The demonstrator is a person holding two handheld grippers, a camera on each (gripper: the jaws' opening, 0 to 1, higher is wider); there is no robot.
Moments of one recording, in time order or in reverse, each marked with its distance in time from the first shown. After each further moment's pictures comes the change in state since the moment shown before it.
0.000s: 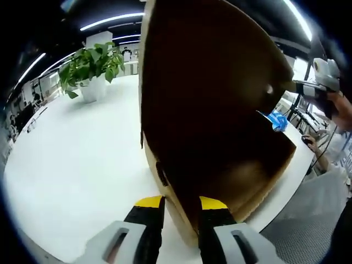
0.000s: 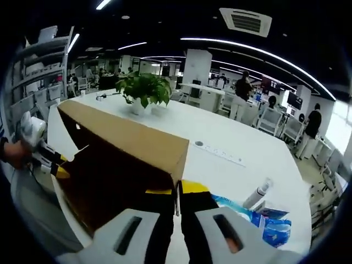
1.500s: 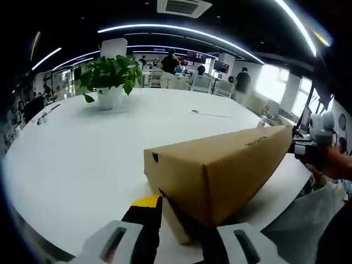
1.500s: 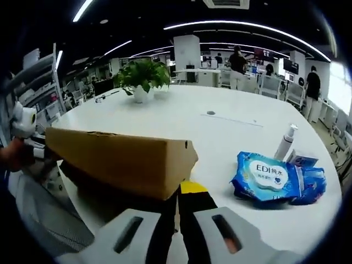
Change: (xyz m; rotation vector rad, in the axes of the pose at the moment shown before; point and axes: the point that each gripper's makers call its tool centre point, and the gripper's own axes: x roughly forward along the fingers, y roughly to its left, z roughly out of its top) left arm -0.048 0.020 0.018 -0.089 -0.129 0.031; right arm 0.012 0.051 -0.074 0.216 0.085 0.042
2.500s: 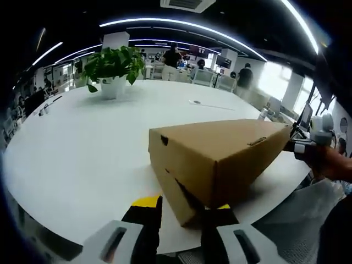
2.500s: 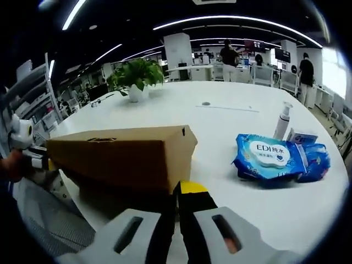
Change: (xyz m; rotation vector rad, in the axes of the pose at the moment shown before) left arm -0.011 0.004 -0.030 -0.027 0.052 -0.001; right arm -0.009 0.001 -0.027 0.118 -0.006 -0.029
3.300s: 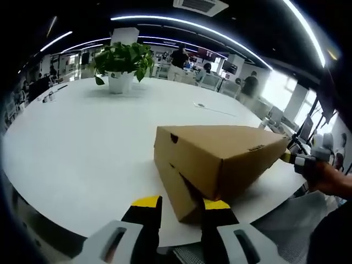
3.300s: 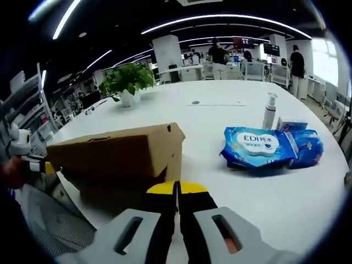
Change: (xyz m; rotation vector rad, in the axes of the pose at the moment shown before) left arm -0.014 0.007 0.000 -0.105 -0.016 -0.009; right arm -0.021 -0.019 -0.009 0.068 -0.006 -0.052
